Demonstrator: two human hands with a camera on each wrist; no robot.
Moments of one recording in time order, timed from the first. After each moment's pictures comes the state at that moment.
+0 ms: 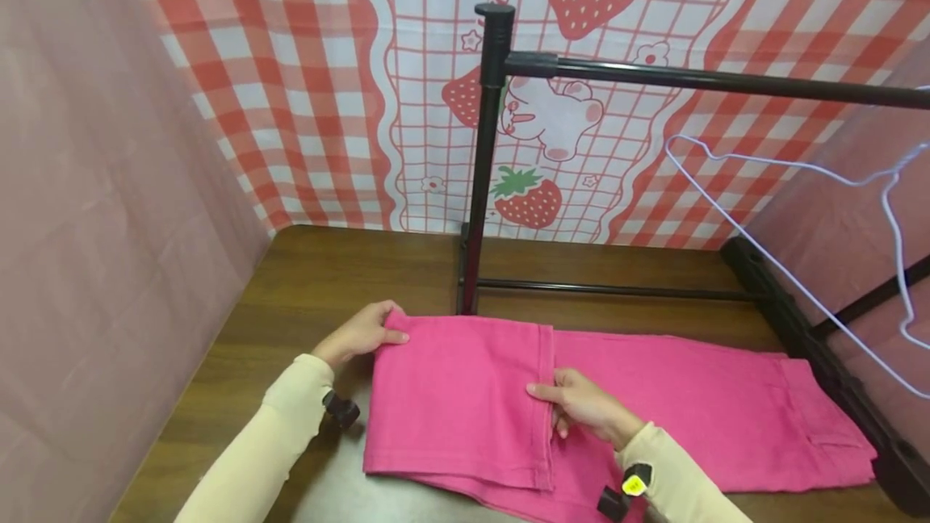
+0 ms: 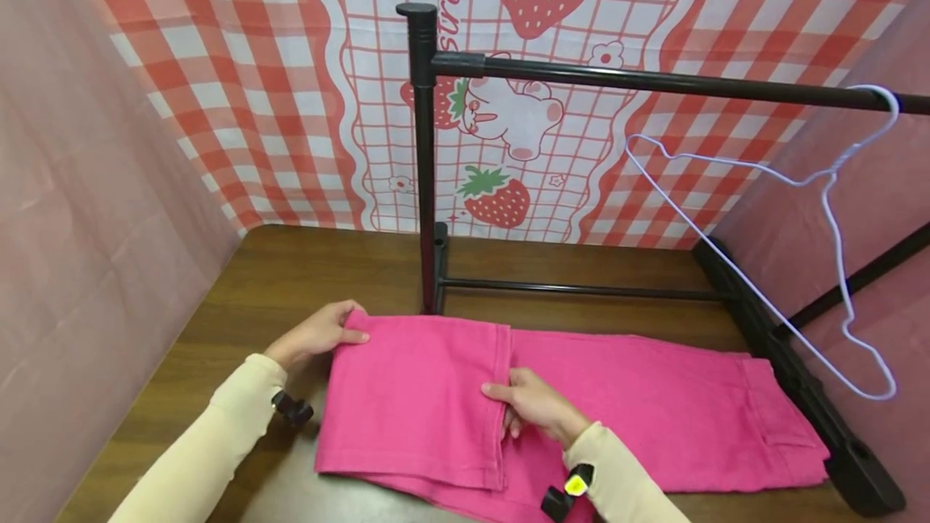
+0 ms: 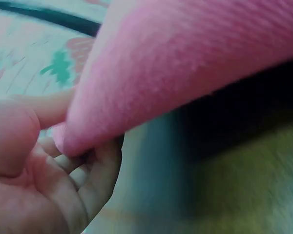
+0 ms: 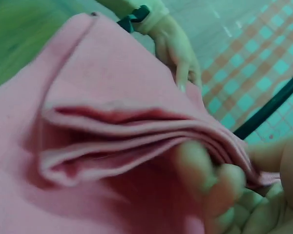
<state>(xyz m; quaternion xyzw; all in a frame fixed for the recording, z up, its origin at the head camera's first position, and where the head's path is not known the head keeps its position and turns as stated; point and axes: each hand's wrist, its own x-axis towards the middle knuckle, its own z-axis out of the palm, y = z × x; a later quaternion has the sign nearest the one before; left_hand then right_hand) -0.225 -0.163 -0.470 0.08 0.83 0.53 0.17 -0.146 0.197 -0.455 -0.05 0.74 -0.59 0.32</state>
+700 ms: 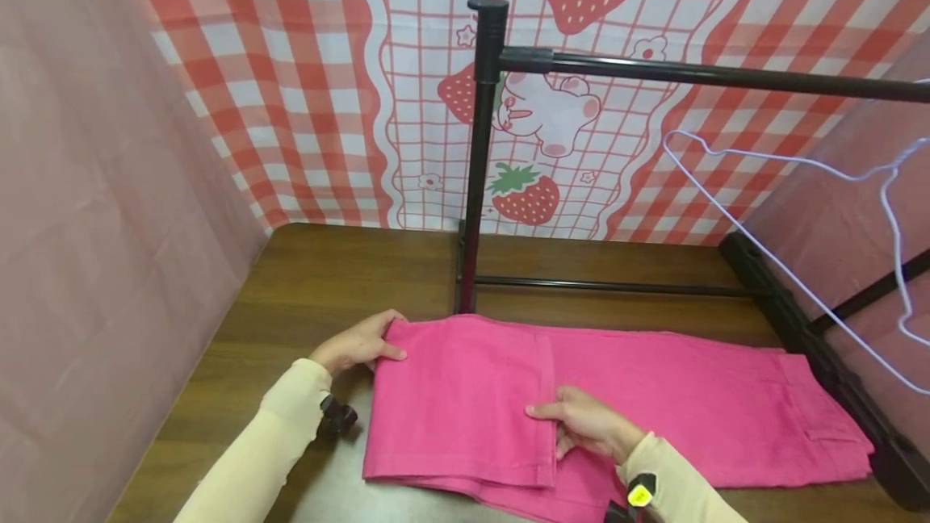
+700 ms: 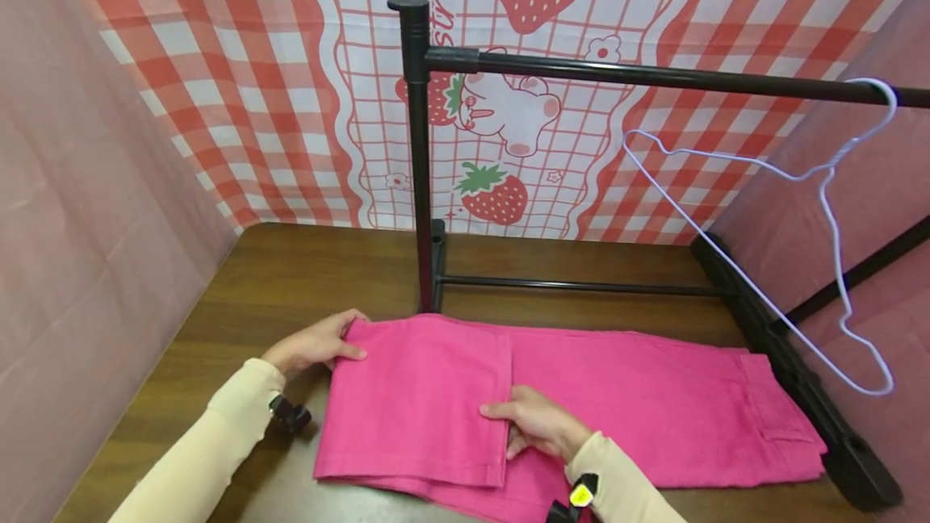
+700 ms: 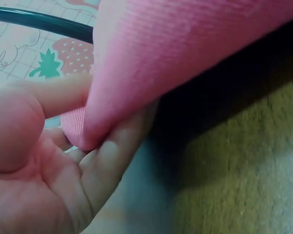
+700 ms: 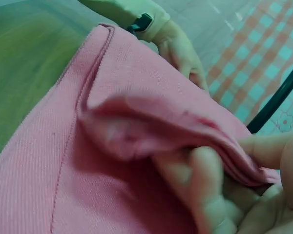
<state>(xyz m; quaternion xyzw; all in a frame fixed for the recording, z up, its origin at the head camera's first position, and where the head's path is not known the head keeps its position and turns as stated) -0.212 -0.161 -0.476 0.06 0.79 0.54 0.26 -0.132 0.202 -0.474 -0.03 0.66 -0.63 0.40</state>
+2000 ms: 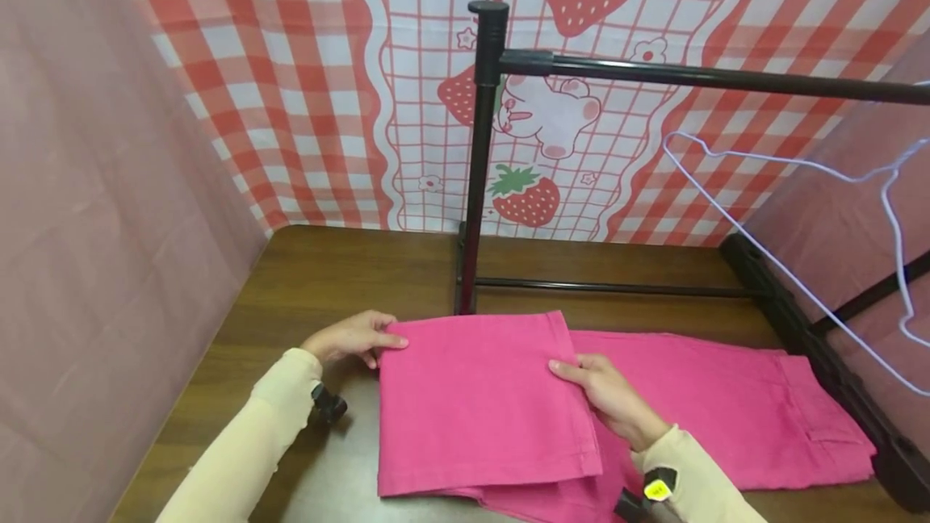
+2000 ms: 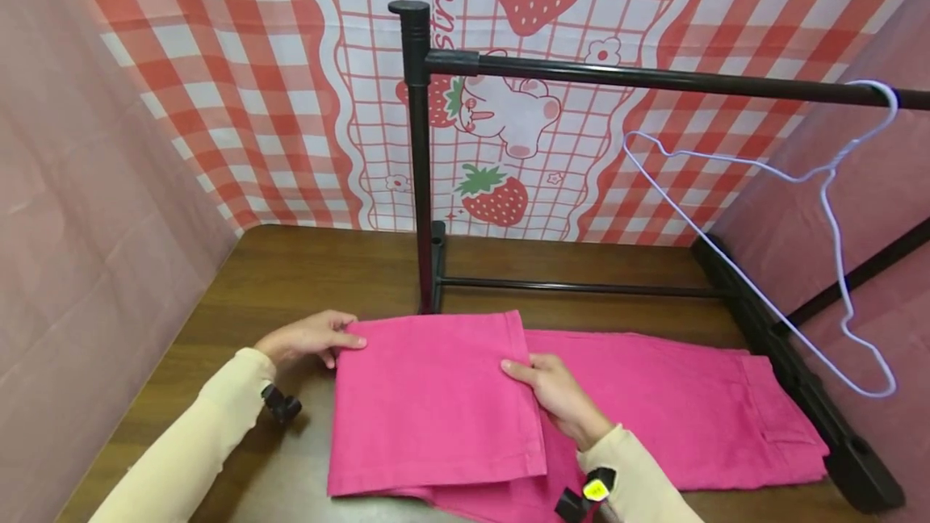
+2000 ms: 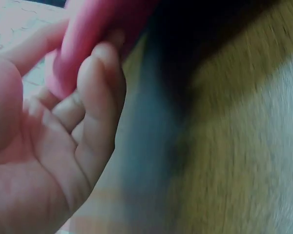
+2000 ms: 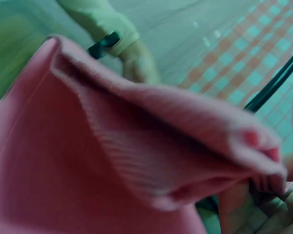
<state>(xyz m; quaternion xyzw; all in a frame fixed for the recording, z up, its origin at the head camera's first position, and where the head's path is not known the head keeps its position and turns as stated) -0.227 -0.179 -0.474 0.12 0.78 0.53 0.32 -0.141 0.211 -0.433 0.01 0.69 -0.67 0.28</state>
